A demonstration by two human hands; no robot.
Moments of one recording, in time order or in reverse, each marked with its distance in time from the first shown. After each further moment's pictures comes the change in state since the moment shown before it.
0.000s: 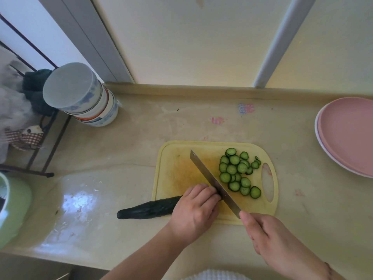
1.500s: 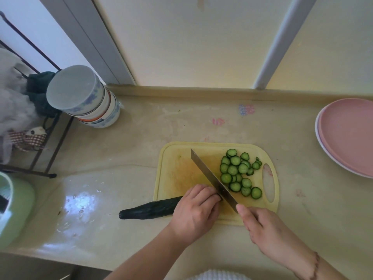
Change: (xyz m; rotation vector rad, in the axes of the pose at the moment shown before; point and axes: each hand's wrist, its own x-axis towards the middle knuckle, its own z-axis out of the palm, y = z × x) left_hand 0.003 0.002 -0.004 -0.051 0.019 -0.047; right_hand 0.015 0.003 0.004 -0.014 0.038 0.002
